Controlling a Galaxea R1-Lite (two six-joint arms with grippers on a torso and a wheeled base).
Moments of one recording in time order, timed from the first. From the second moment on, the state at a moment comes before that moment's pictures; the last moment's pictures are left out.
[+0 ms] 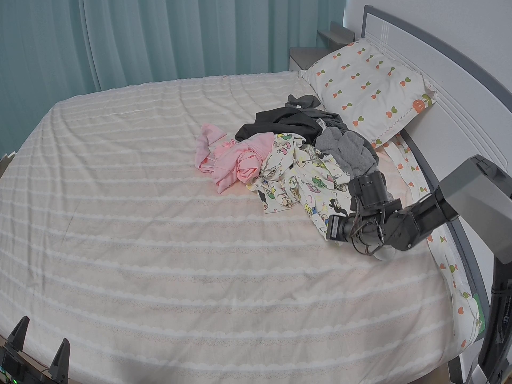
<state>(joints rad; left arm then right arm) 0.00 0.02 -0.02 0.02 -0.02 -0.01 0.41 2.24 -1.22 -0.33 -0.10 0.45</state>
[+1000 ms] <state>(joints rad) 0.00 0.02 -0.02 0.02 -0.02 -0.01 0.64 2.06 -0.34 -1.03 0.09 0.45</state>
